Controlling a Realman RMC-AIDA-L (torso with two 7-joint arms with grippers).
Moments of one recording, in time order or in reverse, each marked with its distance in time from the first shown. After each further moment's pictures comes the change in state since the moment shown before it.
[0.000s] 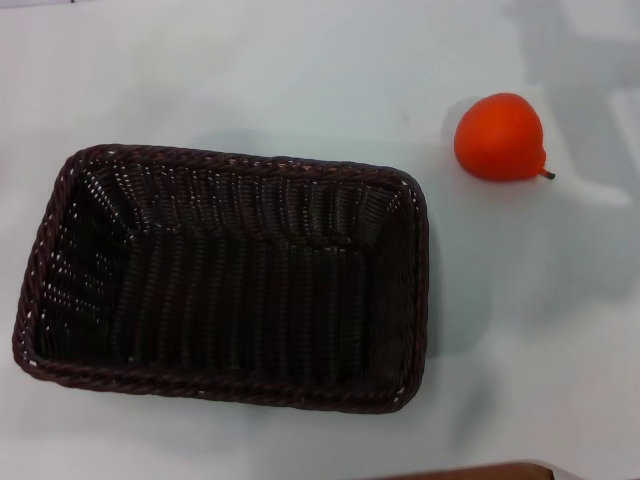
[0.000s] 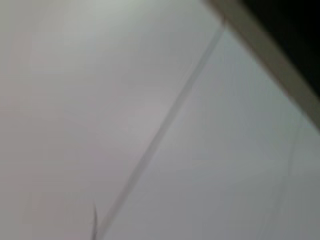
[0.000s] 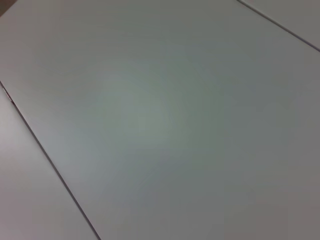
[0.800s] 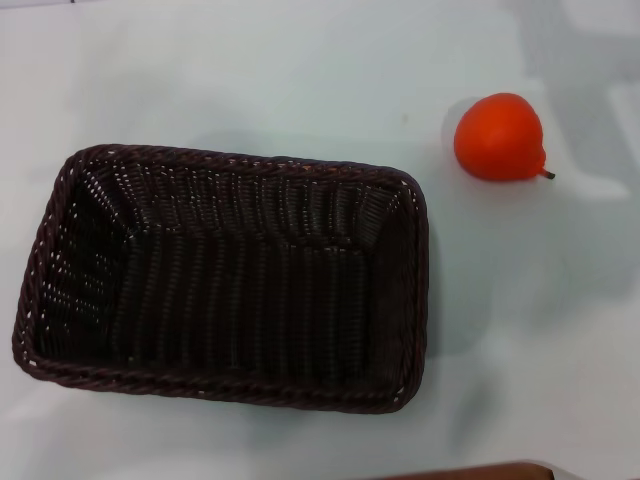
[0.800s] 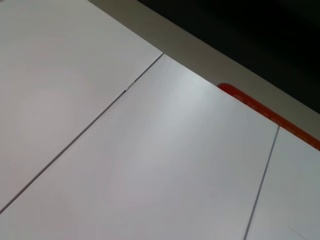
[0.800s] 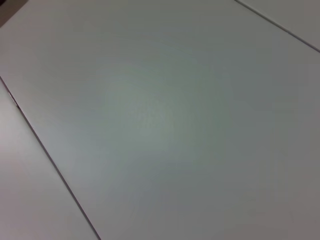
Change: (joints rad) left arm -0.055 -0.125 -0.180 0.271 -0.283 -0.093 0.372; right arm 0.008 -0.002 0.002 0.015 0.004 -0.001 0.000
